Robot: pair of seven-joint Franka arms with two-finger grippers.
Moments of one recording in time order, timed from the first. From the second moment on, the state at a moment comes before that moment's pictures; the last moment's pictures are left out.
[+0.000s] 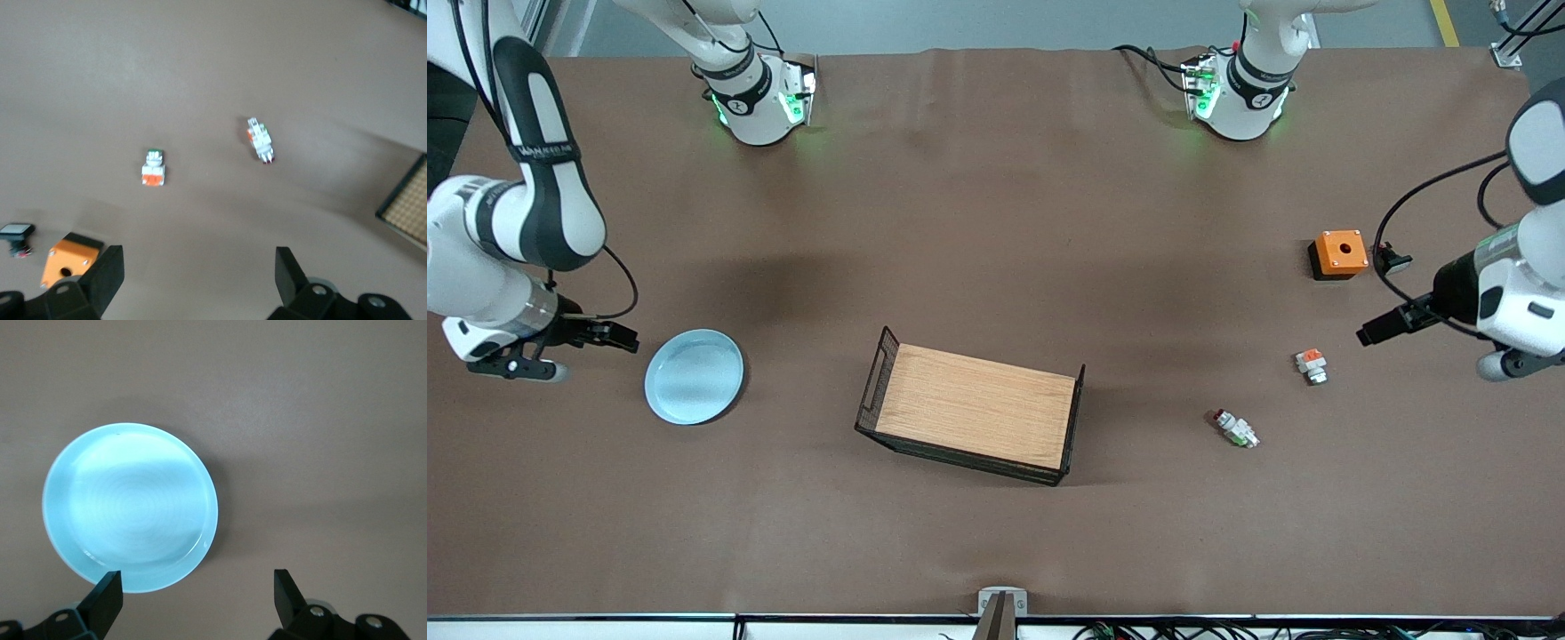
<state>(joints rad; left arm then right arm) 0.01 0.23 -0.04 -1.60 -0.07 1.83 -0.39 -0.15 0.30 -0.06 -2.03 -0.01 2.30 -0.09</state>
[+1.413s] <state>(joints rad) -0.10 0.73 -0.04 -1.58 -0.07 2.53 -0.83 -0.18 0.58 -0.06 -1.88 0.01 2.30 -0.11</state>
